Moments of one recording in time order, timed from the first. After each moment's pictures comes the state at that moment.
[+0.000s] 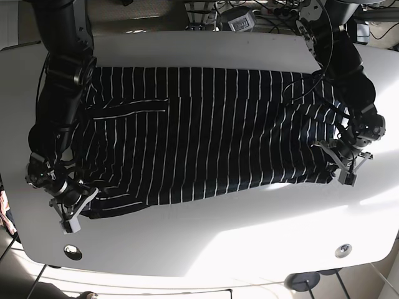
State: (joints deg) left arm -15.4 -13.3 -29.0 74.3 0.0 -40.1 37.4; right arm 33.6 15.4 18.5 57.1 10.0 40.1 -34.4
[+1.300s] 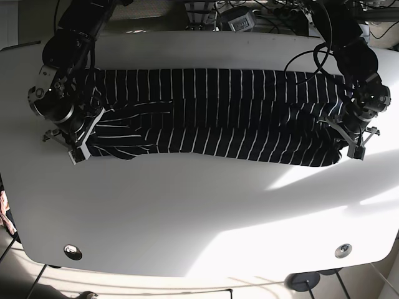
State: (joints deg) left arm -2.3 -13.0 -33.4 85.8 -7.1 -40.1 37.6; right arm 0.1 6.8 24.8 109.6 11.7 40.1 -63.7
